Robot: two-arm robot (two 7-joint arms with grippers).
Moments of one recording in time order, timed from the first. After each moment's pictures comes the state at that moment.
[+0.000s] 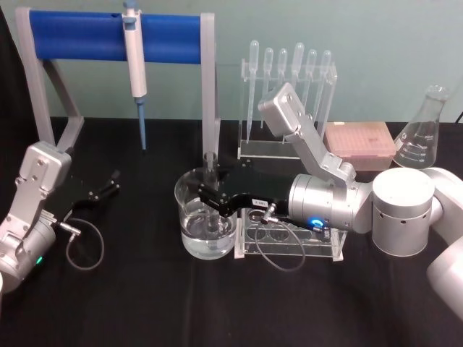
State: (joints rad) left arm -0.20 0.60 0.45 -1.41 -0.25 -0.12 0.03; right arm 0.53 0.40 -0.68 -1.47 0.44 0.27 0.56
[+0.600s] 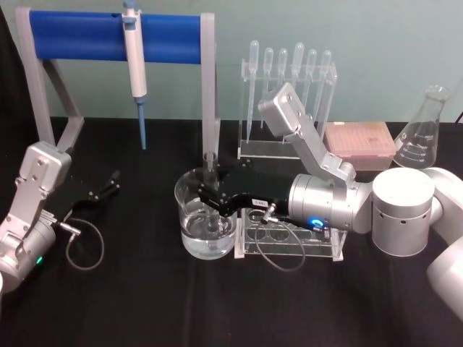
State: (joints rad) left arm -0.20 0.60 0.45 -1.41 -0.25 -0.12 0.03; right arm 0.53 0.40 -0.68 -1.47 0.44 0.27 0.56
